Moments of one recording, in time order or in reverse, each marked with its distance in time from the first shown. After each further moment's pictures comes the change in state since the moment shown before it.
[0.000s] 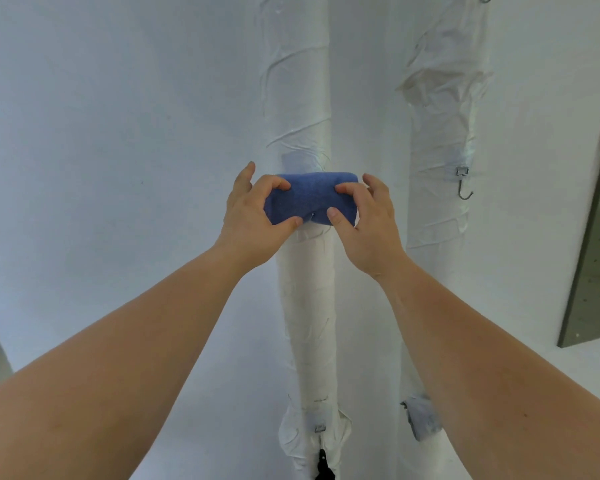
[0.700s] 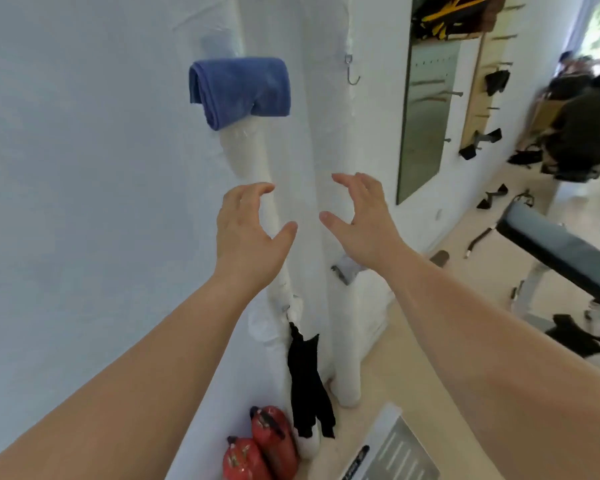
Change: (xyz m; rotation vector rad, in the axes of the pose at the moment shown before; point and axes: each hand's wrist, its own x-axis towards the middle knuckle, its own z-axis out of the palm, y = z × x) left_hand -0.161 -0.047 0.002 -0.363 -0.367 0.105; right_hand -0.211 -0.089 -0.009 -0.335 0.037 0.560
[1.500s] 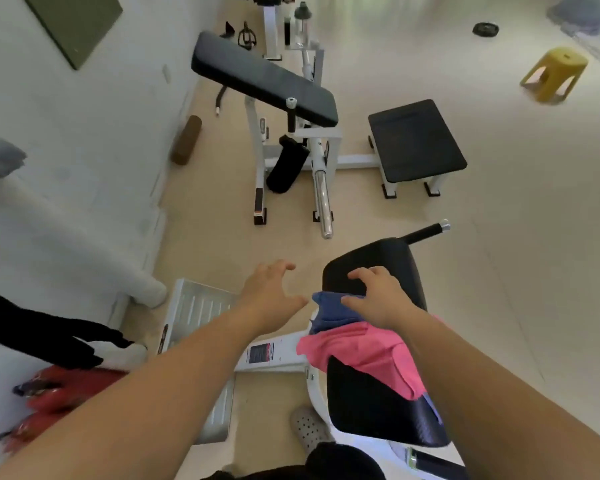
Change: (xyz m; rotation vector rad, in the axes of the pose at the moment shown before) left_hand -0.400 0.229 0.341 0.032 -1.357 0.111; right_hand -0.548 0.272 -0.285 -0.373 -0.191 1.180
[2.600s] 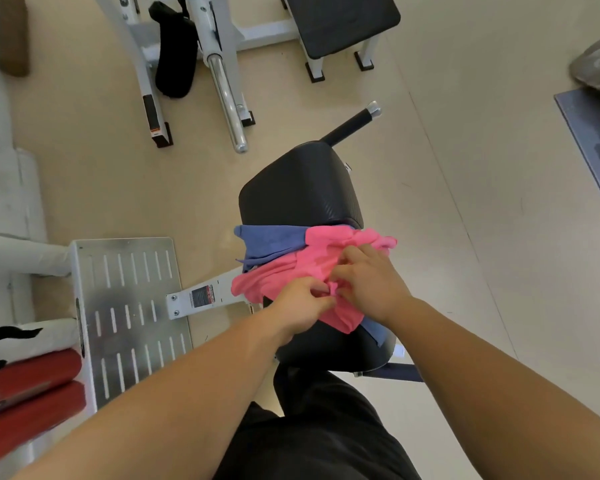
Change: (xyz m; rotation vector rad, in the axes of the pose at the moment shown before) left_hand 0.038 0.049 0.225 -0.413 -0.582 -0.059; right_hand -0.021 0.169 0.063 -0.244 0.077 -0.183
